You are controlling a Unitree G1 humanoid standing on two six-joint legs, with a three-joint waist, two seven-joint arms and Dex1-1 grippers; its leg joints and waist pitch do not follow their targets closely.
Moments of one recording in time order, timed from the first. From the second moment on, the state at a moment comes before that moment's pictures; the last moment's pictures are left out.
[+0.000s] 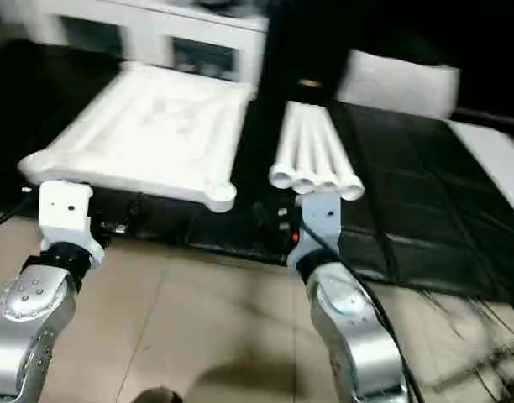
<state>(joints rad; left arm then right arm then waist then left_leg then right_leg) -0.02 0.21 0.01 -0.44 -0.06 0.56 -0.05 -0.08 -0.05 0.11 -0.38 0.12 0.58 0.03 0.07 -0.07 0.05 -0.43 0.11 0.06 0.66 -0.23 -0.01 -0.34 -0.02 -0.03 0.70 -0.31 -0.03</state>
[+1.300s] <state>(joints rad) -0.09 0.23 0.02 -0.42 -0.09 0.49 -0.12 -0.15 -0.08 0.02 -0.31 0.07 0.48 0.00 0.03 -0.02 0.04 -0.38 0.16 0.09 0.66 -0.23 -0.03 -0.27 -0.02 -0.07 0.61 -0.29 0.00</state>
